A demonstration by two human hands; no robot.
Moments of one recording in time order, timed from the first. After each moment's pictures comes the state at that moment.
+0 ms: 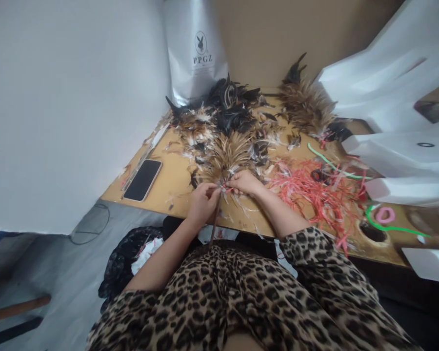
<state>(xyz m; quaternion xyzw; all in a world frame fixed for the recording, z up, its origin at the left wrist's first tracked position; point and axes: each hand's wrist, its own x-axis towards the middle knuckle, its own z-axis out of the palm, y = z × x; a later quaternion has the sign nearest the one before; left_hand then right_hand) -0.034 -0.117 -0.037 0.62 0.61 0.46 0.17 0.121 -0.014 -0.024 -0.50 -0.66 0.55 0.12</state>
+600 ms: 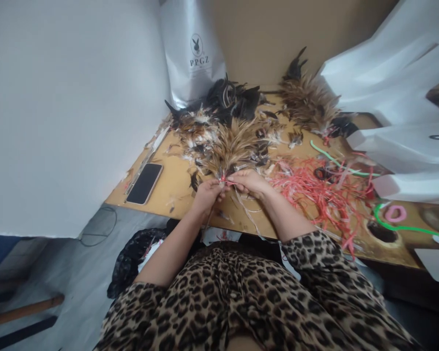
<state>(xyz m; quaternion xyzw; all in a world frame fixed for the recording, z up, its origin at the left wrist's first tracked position) -0.019 -0.085 -0.027 0.32 0.53 0.51 0.60 0.136 -0.014 -0.024 -0.41 -0.53 0.70 0.25</state>
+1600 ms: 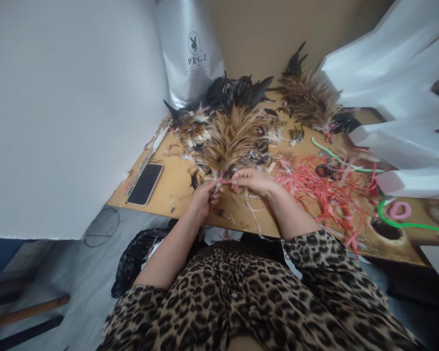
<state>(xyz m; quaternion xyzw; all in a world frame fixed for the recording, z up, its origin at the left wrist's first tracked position) -0.025 -0.091 -0.012 0.18 0.47 0.52 0.69 0.146 -0.016 -0.014 -0.33 -0.54 0.74 0.22</state>
